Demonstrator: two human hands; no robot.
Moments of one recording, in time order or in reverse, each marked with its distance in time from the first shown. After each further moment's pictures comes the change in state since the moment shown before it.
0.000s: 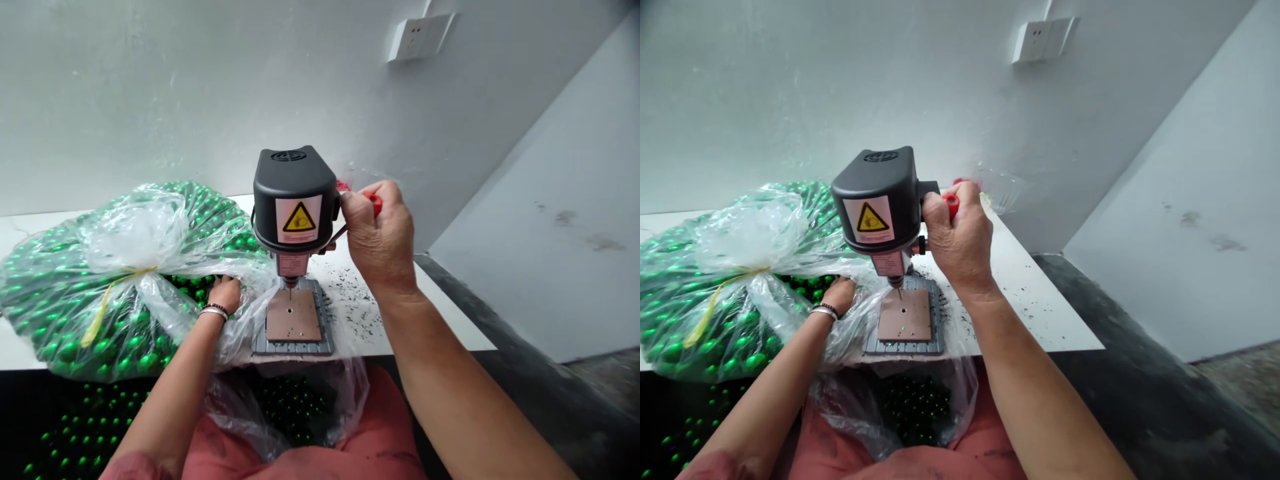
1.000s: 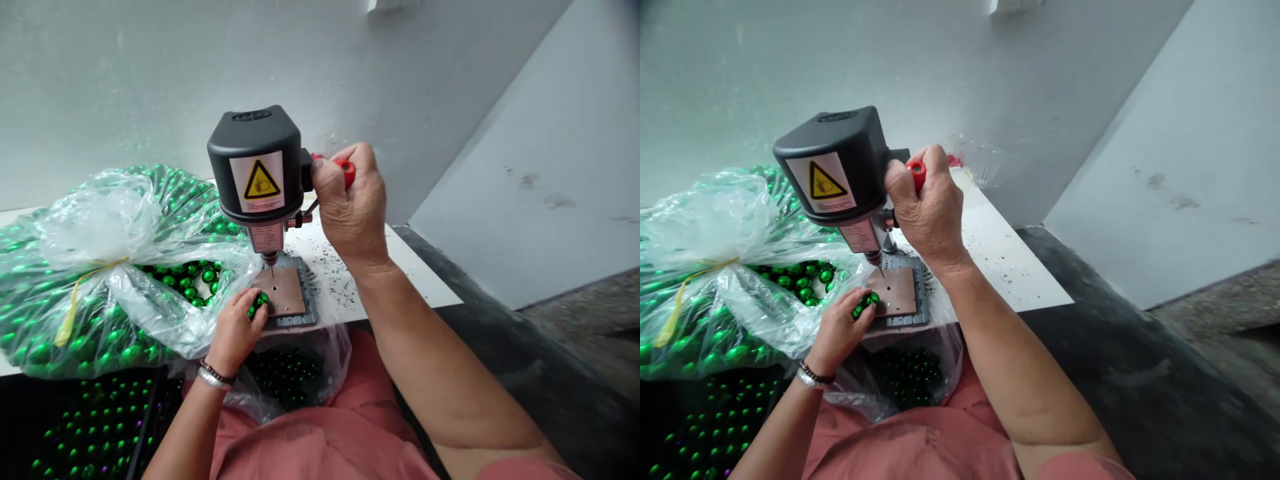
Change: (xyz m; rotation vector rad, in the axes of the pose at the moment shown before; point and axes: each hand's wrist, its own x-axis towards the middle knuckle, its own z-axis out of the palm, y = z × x) left_hand -0.114 0.062 0.008 -0.477 0.240 0.303; right_hand -0.011 0.002 -0.005 0.004 -0.020 -0.076
